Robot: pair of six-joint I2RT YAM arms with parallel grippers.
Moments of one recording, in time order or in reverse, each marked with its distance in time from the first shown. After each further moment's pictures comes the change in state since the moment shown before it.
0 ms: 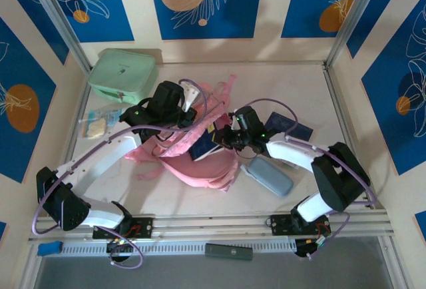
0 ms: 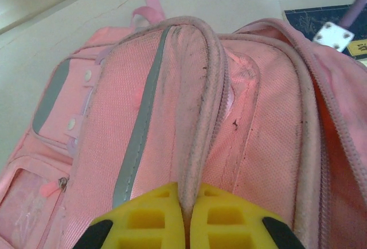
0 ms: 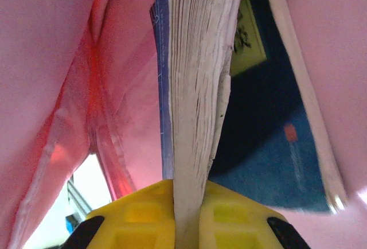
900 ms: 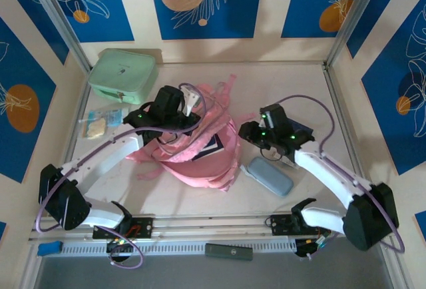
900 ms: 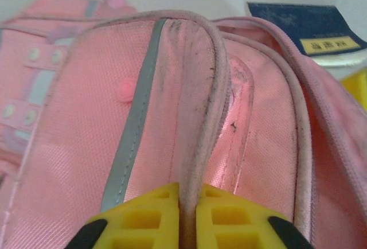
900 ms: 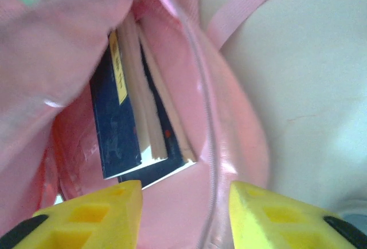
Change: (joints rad) left arm 0.018 0.015 -0.111 0.099 0.190 -0.114; right arm -0.180 -0.411 -0.032 -0.446 0.223 -0.094
